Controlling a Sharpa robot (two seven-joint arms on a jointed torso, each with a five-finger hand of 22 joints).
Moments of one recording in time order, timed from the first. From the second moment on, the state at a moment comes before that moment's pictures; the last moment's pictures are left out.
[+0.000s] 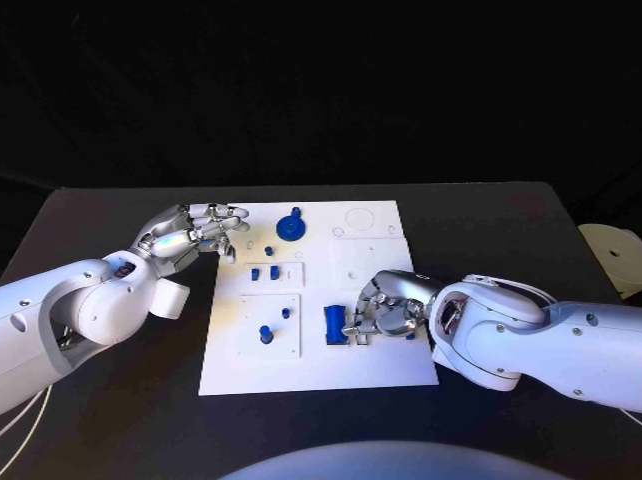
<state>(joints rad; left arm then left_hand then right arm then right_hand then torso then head) 1.07 -0.93 0.04 1.51 -0.12 -0.02 0.34 1.34 -0.21 0.55 0.06 0.05 0.86 0.19 0.32 0.24 1.06 0.12 0.30 0.16 1.15 0.03 0.99 0.48 0.17 1.18 0.12 0.73 0.49 1.09 -0.99 -0.16 1.90 -1.33 -0.33 -0.39 1.22 -0.01 -0.03 0.28 0.13 1.01 0.05 0.45 0.80 1.47 -0.02 1.41 1.31 1.47 -0.08 1.55 1.31 0.06 1.46 0.03 1.31 1.31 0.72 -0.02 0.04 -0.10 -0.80</state>
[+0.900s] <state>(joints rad) 1.07 -0.93 0.04 1.51 -0.12 -0.02 0.34 1.34 -0.21 0.54 0.06 0.05 0.86 0.19 0.32 0.24 1.06 0.12 0.31 0.16 1.15 0.04 0.99 0.48 0.17 1.18 0.12 0.73 0.50 1.13 -1.21 -0.16 1.94 -1.27 -0.37 -0.36 1.30 -0.01 -0.07 0.29 0.14 0.95 0.08 0.36 0.73 1.46 0.01 1.36 1.31 1.47 -0.07 1.55 1.31 0.06 1.46 0.04 1.28 1.31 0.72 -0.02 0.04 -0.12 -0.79</state>
